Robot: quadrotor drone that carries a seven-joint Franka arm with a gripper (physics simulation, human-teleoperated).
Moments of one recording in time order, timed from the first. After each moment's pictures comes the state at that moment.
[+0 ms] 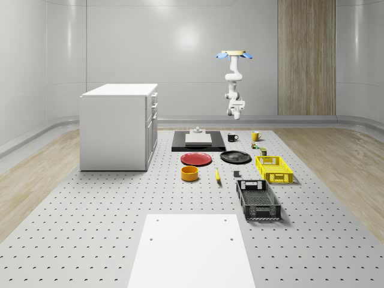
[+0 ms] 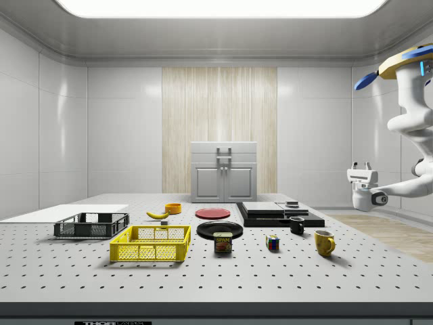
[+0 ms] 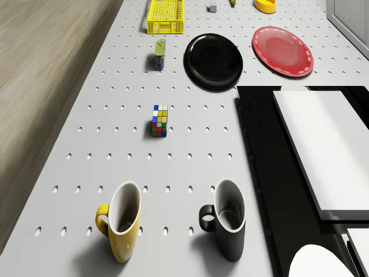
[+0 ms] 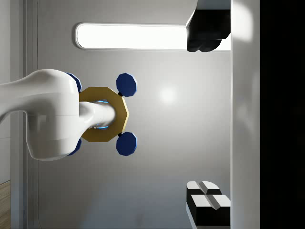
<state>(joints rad) -0.01 -0.70 0.00 -2.04 0.00 1.37 0.78</state>
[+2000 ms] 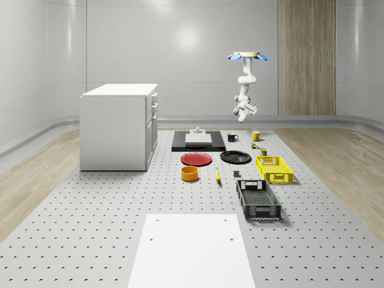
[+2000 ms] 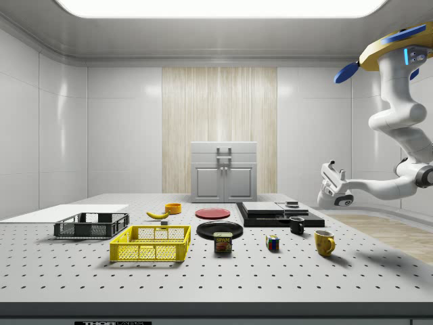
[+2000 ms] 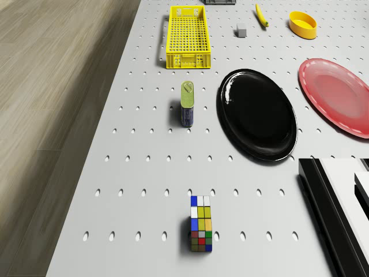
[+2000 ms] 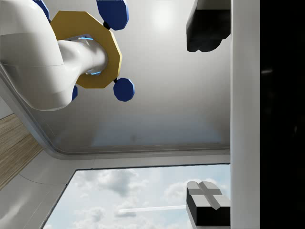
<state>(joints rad) -0.11 -0.74 0.33 -2.15 -0.47 1.41 0.85</state>
